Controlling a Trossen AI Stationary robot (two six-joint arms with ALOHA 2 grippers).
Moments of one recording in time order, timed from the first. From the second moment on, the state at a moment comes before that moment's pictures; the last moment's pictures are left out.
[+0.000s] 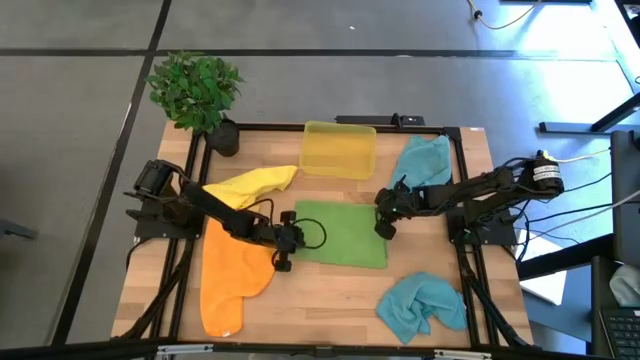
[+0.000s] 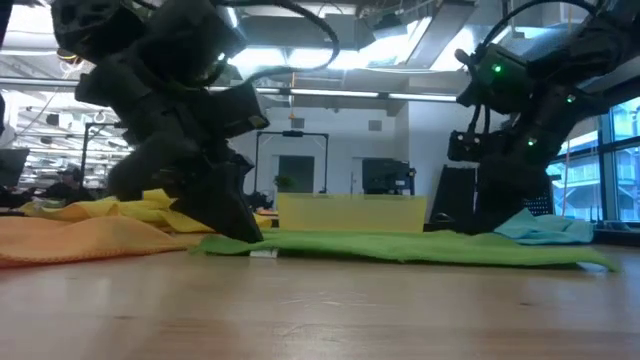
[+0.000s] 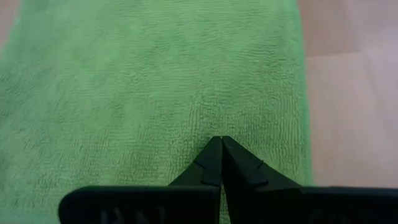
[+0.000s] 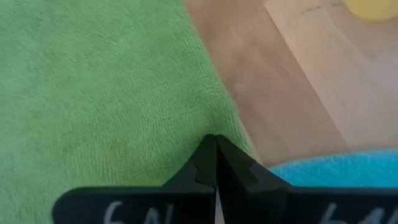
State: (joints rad) left arm -0.24 1.74 0.69 0.19 -0.22 -0.12; right arm -0.04 1.42 0.46 -0.09 0.19 0.37
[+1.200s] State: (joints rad) left arm -0.17 1.70 0.87 -0.25 -0.30 0.07; right arm 0.41 1.43 0.59 -0.29 -0.04 0.82
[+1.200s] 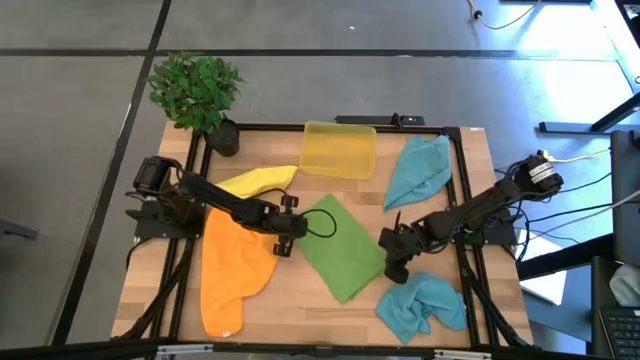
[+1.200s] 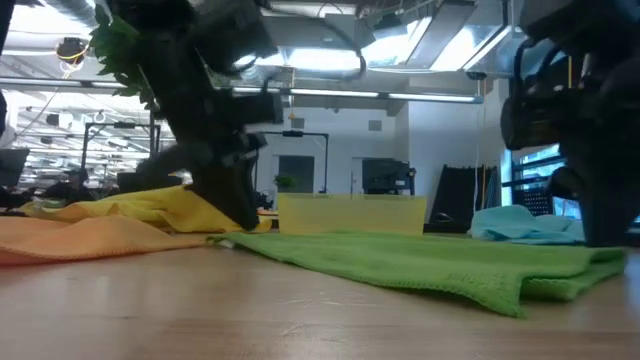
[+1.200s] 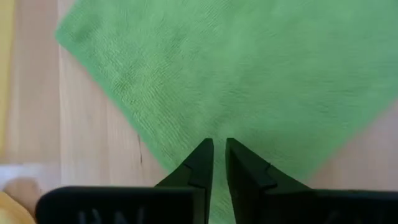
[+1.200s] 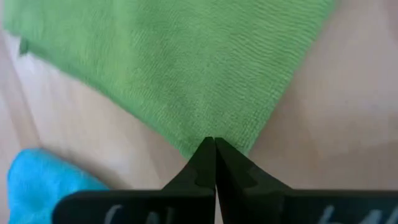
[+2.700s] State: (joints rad) left arm -0.36 2.20 1.23 0.29 -0.11 0.03; right arm -0.10 1.71 0.72 0.02 -0.03 0.19
